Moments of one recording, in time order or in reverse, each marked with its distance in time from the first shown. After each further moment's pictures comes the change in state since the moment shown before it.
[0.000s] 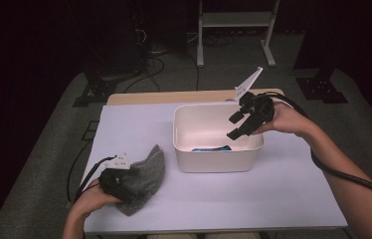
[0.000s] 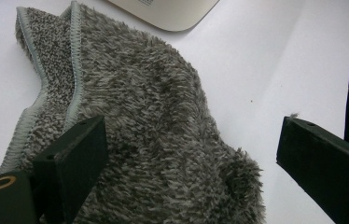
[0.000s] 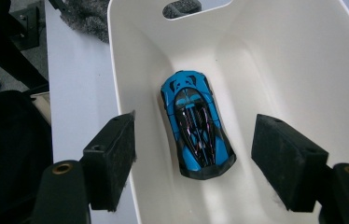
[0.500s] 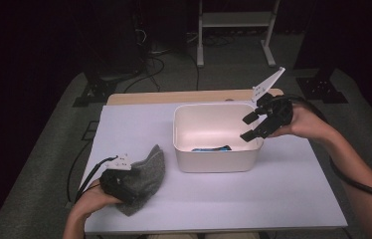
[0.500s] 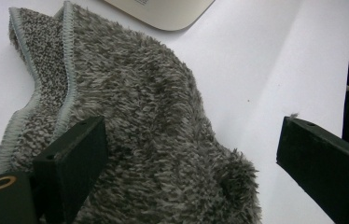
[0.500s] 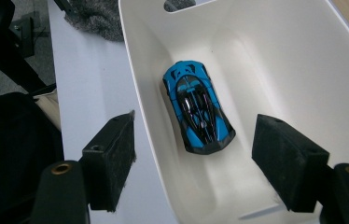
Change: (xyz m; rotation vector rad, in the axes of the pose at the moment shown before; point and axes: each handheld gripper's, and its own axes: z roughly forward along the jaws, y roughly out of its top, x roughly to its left) left arm -0.004 0.001 0.002 0.006 -0.001 0.006; right arm 0.015 -0.027 -0.030 -0.040 -0.040 0.031
